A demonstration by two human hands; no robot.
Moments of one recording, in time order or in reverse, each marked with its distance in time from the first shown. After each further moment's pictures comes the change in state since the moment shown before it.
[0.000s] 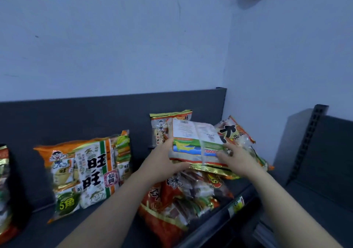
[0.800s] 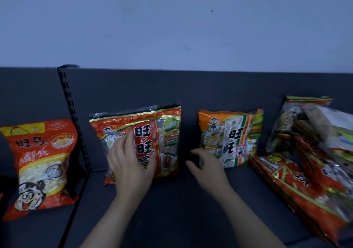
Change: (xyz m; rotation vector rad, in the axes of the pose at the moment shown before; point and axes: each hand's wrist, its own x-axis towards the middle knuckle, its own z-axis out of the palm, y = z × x) left_hand -0.274 -0.257 -0.201 0.411 0.965 -0.377; right_hand -0.143 -0.275 0.327 0.201 -0.268 -0.494
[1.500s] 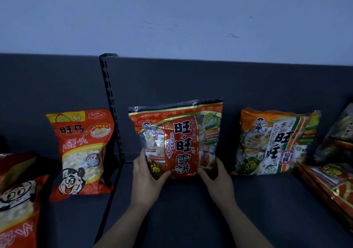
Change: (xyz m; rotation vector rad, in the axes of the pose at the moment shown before) left_hand -0.015 -0.107 0.022 -0.184 -0.235 -0.260; right_hand 0.019 0.031 0.111 0.350 0.032 0.159
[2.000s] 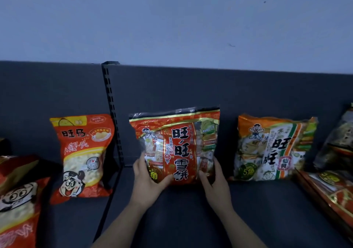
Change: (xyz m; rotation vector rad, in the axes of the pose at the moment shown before) left_hand 0.002 0.007 -0.004 -0.138 -0.116 -0.065; right_hand 0.000 0.000 -0.002 0.000 -0.015 -0.067
